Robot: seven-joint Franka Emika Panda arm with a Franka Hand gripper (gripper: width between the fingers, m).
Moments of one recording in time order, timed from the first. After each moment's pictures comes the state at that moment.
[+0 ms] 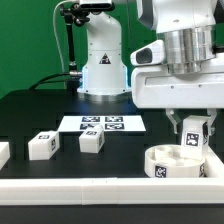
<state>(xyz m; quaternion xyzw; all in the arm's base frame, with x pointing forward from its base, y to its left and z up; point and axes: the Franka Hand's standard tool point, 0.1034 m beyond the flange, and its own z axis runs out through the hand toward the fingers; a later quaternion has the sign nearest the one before) 0.593 0.114 0.068 -0.94 0.33 -0.02 0.08</state>
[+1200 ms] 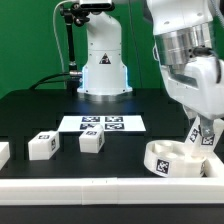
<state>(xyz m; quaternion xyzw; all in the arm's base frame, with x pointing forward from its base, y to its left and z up) 0.596 0.123 0.071 -0.69 0.71 0.06 0.11</state>
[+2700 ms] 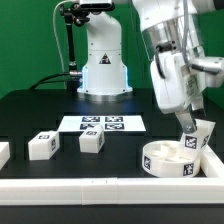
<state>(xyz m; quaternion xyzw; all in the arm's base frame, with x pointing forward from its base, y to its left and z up) 0.602 0.100 0.095 -0.54 0.82 0.06 0.16</state>
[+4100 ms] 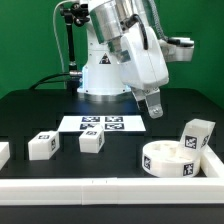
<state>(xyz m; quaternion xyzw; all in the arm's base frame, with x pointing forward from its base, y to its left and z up) 0.611 0.036 0.110 -0.73 0.67 0.04 0.16</state>
